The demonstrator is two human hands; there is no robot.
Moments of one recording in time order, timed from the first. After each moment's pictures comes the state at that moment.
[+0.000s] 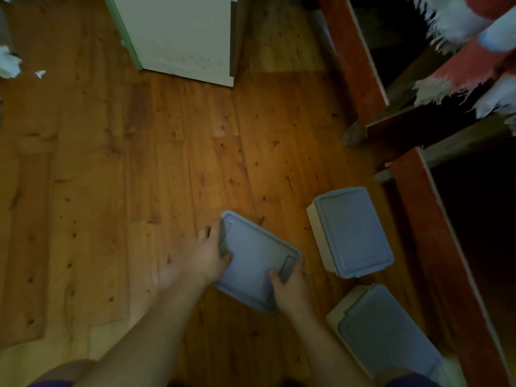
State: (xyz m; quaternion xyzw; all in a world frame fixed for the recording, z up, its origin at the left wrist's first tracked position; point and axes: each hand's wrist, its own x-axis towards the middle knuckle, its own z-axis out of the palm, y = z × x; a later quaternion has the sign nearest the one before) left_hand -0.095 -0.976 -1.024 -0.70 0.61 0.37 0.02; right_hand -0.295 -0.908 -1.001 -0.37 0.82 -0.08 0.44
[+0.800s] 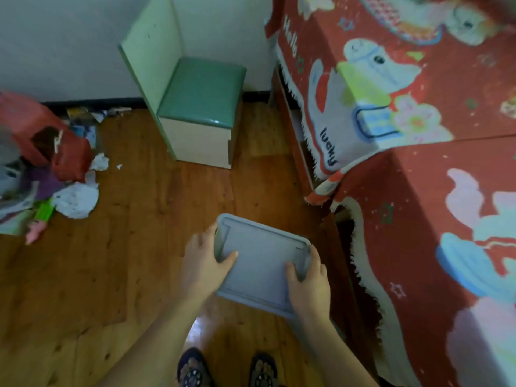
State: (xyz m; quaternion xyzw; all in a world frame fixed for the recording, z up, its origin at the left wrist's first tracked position) left_hand -0.120 -0.964 -0.547 -0.74 0.58 0.31 -0.16; right_hand -0.340 -0.917 -0.526 -0.43 0.82 -0.19 0.33
